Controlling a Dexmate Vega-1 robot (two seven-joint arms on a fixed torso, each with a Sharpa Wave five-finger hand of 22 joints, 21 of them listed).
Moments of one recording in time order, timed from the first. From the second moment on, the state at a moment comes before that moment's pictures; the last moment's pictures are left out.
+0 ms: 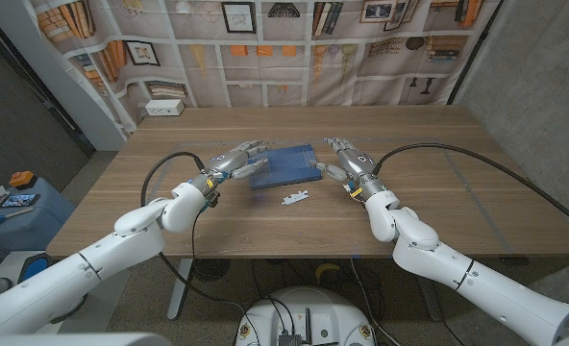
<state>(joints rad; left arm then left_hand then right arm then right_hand) 1.04 0.92 0.46 -1.90 0.43 0.09 0.18 0.03 0.08 0.67 0.12 0.21 0.15 -0.18 0.17 0.17 -0.06 -0.06 0.19 0.17 -0.11 -0.04 0.18 0.16 -0.05 -0.04 0.20 0.17 -0.92 -0.68 -0.74 -1.89 -0.69 -0.45 -0.26 0.29 0.05 0.07 -0.03 0.24 0.02 -0.11 0.19 0.18 0.04 -0.02 0.21 0.19 0.01 0.02 0.22 0.23 0.25 0.02 0.19 0.16</state>
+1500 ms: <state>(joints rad) 0.92 0.69 0.46 -1.62 0.00 -0.04 0.31 0.04 0.08 0.70 0.09 0.20 0.13 -0.12 0.17 0.17 -0.04 -0.05 0.19 0.17 -0.07 -0.04 0.18 0.17 0.01 -0.03 0.20 0.17 -0.89 -0.68 -0.58 -1.74 -0.24 -0.18 -0.33 0.26 0.08 0.07 -0.02 0.26 0.03 -0.06 0.19 0.18 0.09 -0.02 0.21 0.18 0.02 -0.02 0.22 0.22 0.26 -0.03 0.19 0.16</state>
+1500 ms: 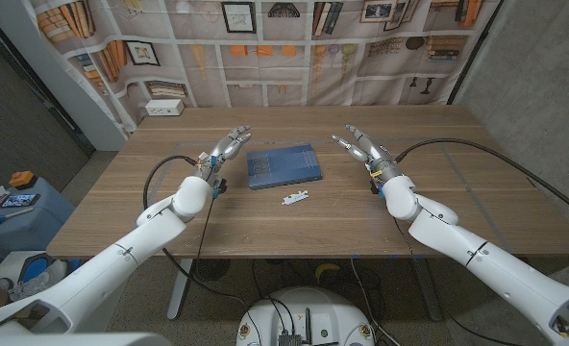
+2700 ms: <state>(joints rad) 0.87 0.55 0.43 -1.36 -0.26 -0.23 0.30 0.02 0.08 0.69 0.14 0.20 0.06 -0.04 0.17 0.17 -0.05 -0.05 0.18 0.17 -0.08 -0.04 0.18 0.17 -0.01 -0.03 0.19 0.17 -0.90 -0.59 -0.46 -1.49 0.17 0.20 -0.28 0.19 0.13 0.08 0.03 0.26 0.07 0.00 0.19 0.17 0.14 0.00 0.20 0.18 0.06 0.02 0.23 0.22 0.23 -0.02 0.17 0.16</state>
